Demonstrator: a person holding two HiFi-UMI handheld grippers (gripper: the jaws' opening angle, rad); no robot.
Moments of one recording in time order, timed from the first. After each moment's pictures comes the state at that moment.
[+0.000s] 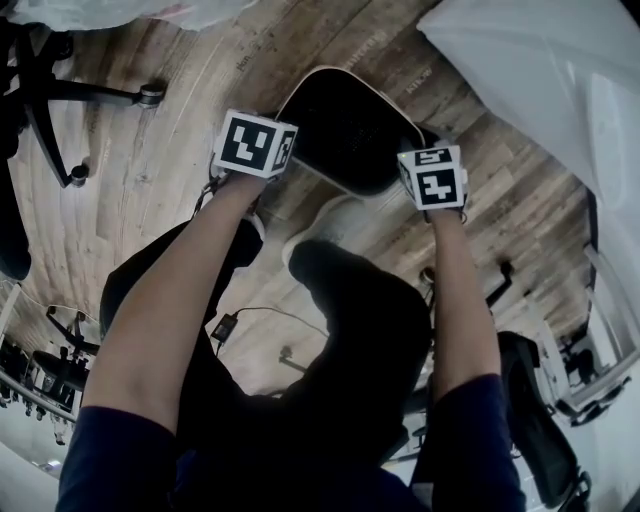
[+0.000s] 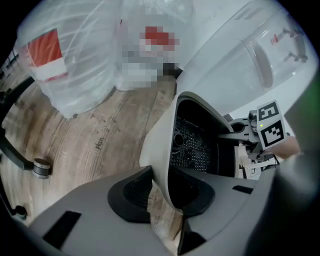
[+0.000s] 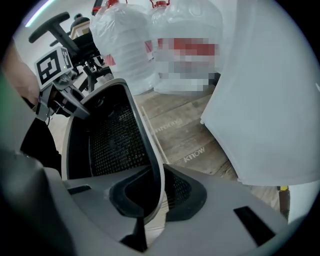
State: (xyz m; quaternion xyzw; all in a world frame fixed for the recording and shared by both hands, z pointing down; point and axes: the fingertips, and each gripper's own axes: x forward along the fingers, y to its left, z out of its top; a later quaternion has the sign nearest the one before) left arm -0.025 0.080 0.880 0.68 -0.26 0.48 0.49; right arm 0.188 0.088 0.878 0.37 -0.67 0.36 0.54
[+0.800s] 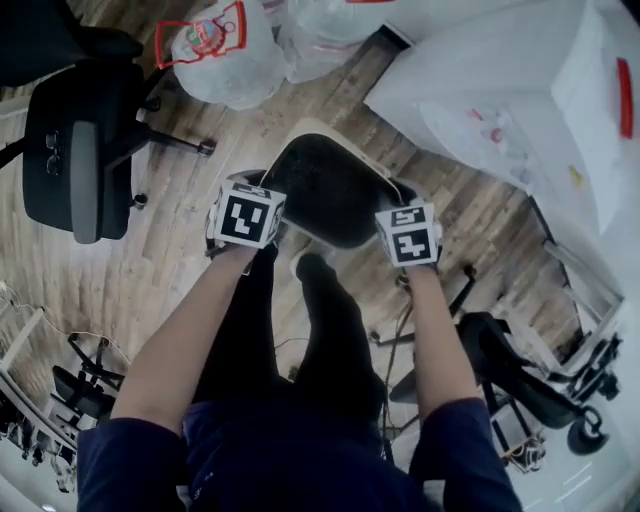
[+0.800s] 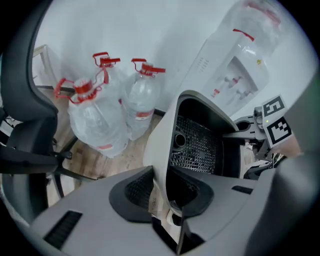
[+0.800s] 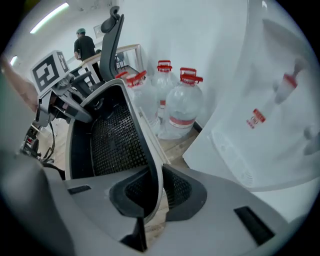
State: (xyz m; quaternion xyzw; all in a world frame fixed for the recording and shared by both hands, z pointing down) left arm -0.066 0.019 0.516 0.73 -0.31 0.47 0.40; right arm 0.147 0.049 0.513 0.43 -0.68 0.33 0.49
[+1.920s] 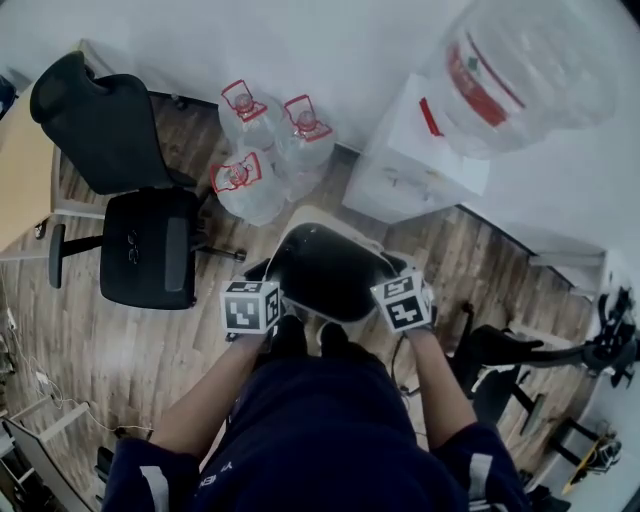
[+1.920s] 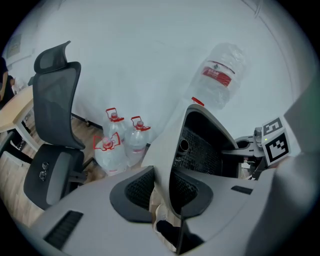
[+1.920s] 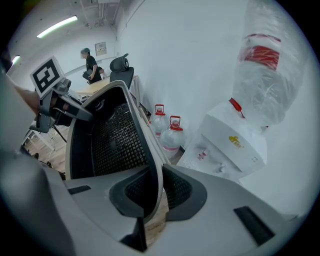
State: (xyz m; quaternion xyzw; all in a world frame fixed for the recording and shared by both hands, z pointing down) left arm -0.093 0.065 0.180 0.77 -0.36 0.35 0.38; right arm 0.120 0.113 0.178 0.51 -0.69 0.28 0.43
